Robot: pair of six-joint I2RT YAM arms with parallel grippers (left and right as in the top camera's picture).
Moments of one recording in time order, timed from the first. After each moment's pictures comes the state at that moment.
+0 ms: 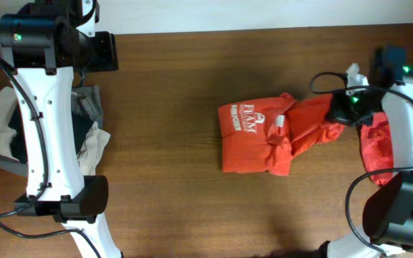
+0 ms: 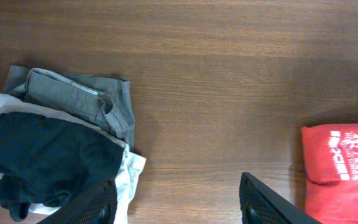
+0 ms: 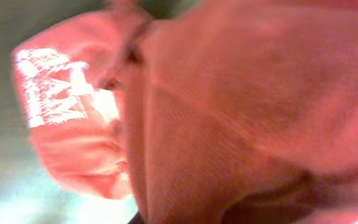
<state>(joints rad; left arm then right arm) -0.07 2.05 2.71 -1.69 -0.05 -0.10 -0.24 1.77 1.58 -1.23 -0.29 -0.03</state>
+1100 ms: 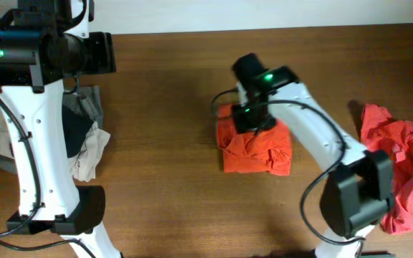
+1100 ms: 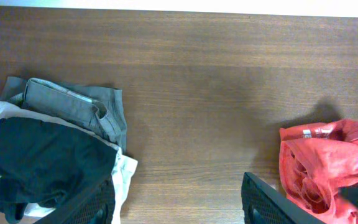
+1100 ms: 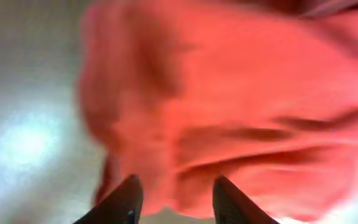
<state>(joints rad) -0.07 1.97 2.71 -1.69 -0.01 -0.10 0.37 1.90 1.63 -1.16 -0.10 0.29</state>
